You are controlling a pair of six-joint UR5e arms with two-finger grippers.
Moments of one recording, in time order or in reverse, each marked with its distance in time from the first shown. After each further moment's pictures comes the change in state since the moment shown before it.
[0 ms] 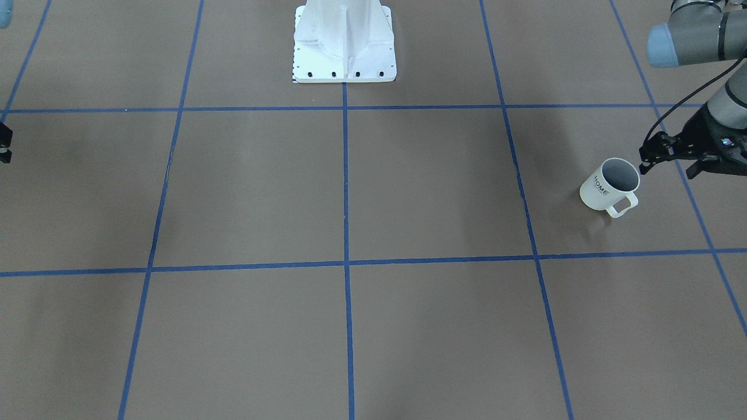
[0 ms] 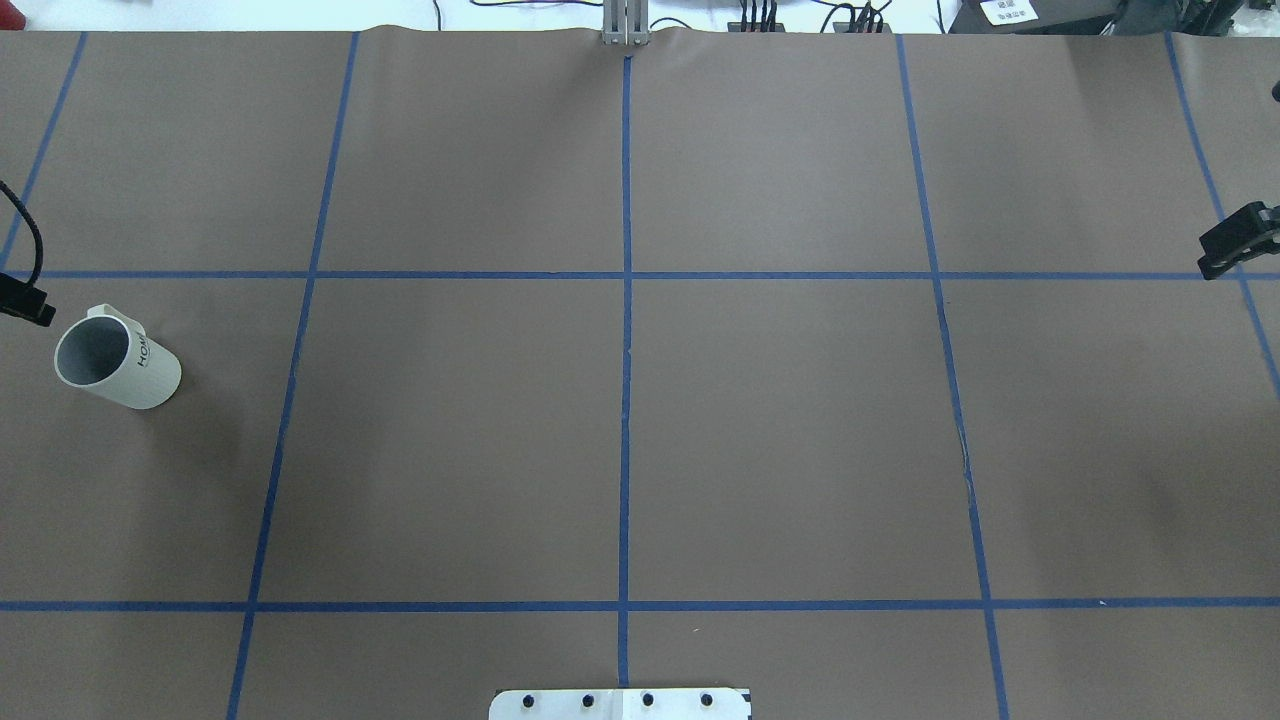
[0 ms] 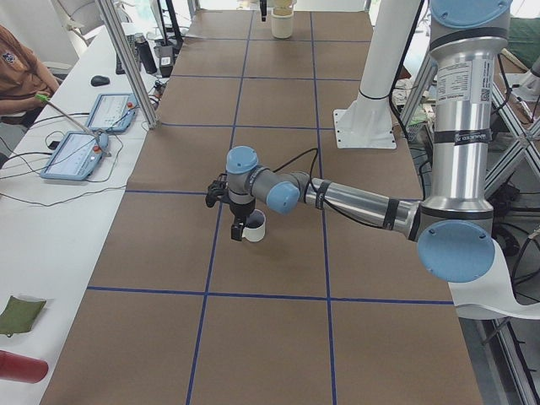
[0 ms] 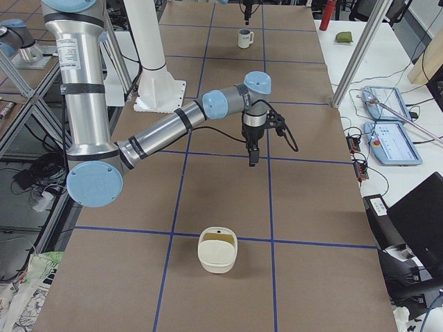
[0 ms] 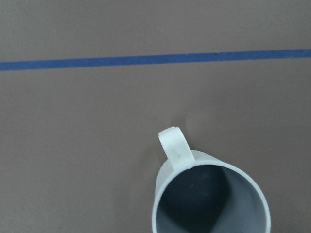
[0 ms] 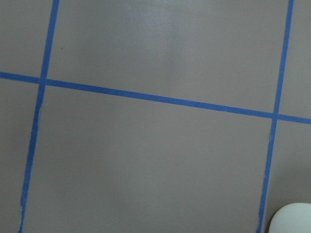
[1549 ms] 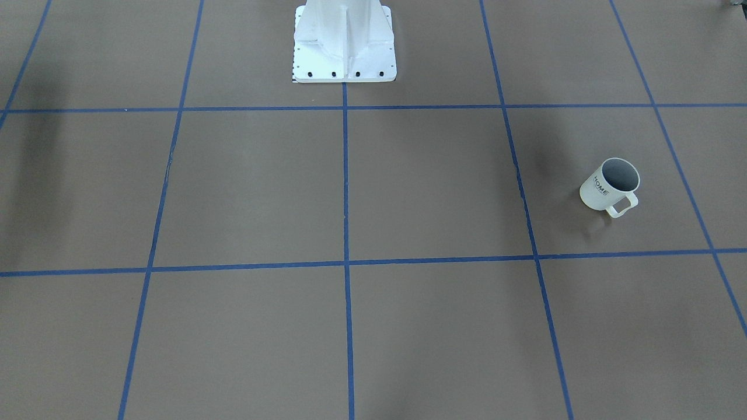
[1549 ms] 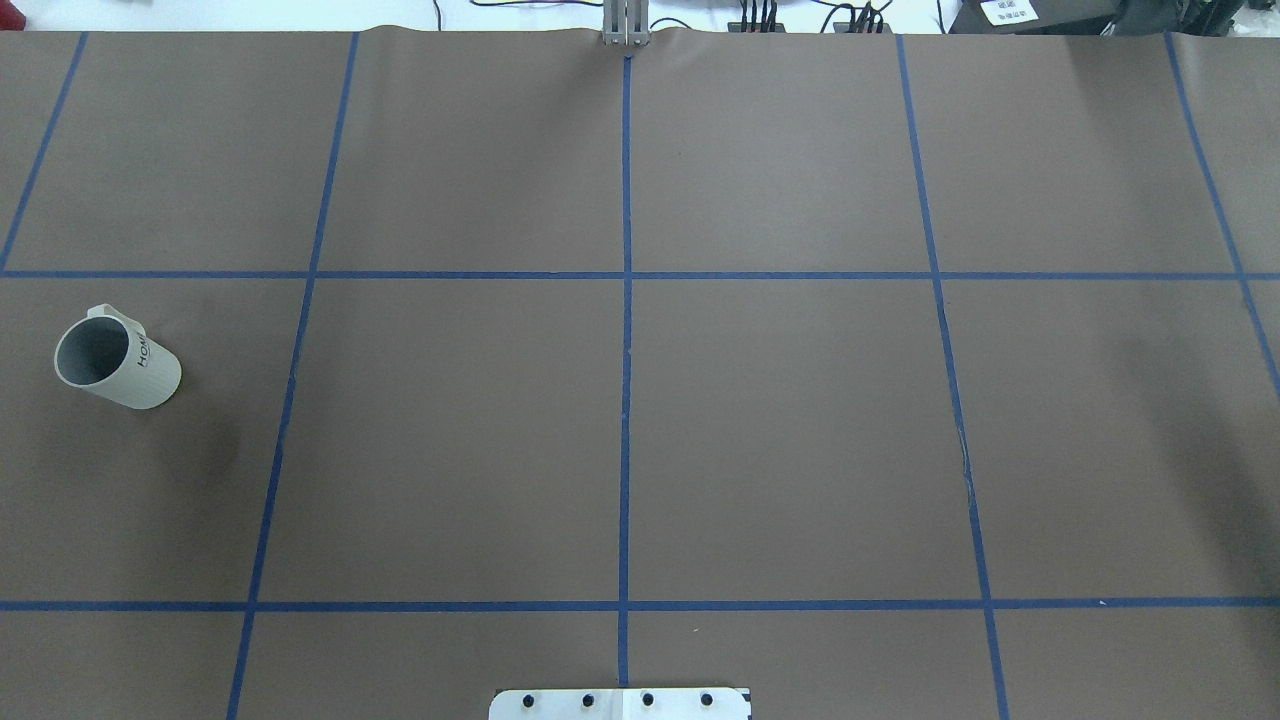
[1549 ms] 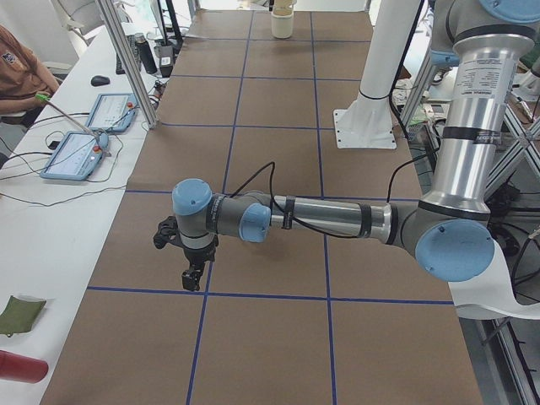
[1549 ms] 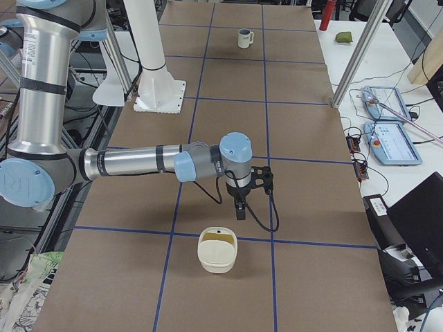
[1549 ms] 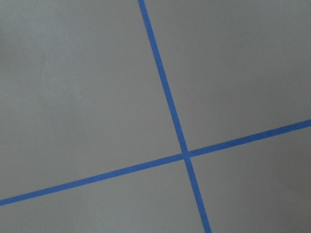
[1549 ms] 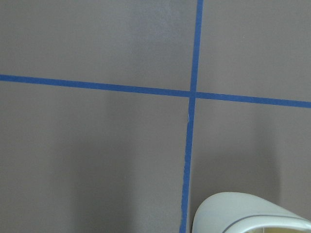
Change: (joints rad) left arm -0.312 -0.100 0.257 0.096 -0.028 0.435; right arm 0.244 -0.226 -0.188 0.375 0.135 -0.126
